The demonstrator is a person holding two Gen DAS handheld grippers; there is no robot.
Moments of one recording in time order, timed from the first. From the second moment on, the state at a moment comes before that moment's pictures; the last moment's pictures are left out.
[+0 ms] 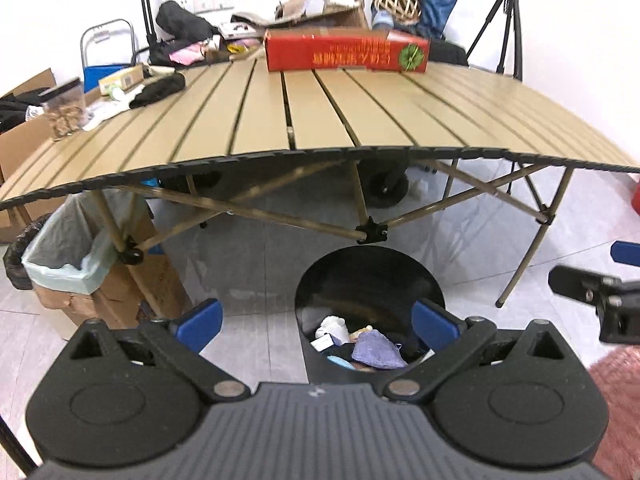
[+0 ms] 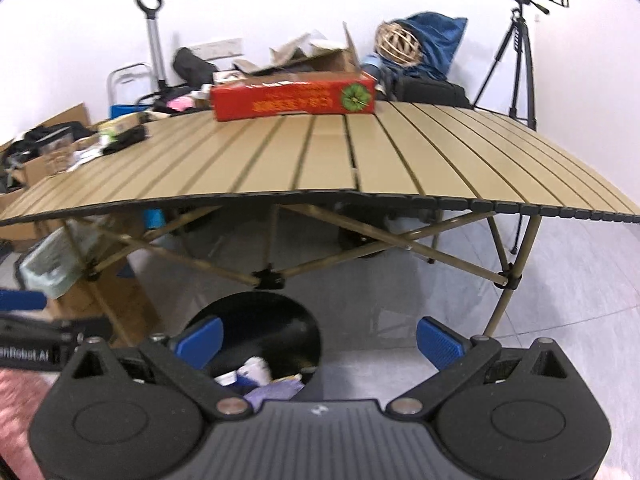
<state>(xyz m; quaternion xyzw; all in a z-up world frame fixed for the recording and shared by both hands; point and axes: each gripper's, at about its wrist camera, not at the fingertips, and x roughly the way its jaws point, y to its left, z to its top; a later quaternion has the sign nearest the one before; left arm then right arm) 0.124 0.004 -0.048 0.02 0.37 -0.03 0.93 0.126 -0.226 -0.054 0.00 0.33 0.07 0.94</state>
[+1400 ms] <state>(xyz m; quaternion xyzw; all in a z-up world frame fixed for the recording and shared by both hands) 0.016 0.020 -0.015 0.02 0.31 -0.04 0.95 0.015 -0.219 -0.023 0.02 0.32 0.08 0.94</state>
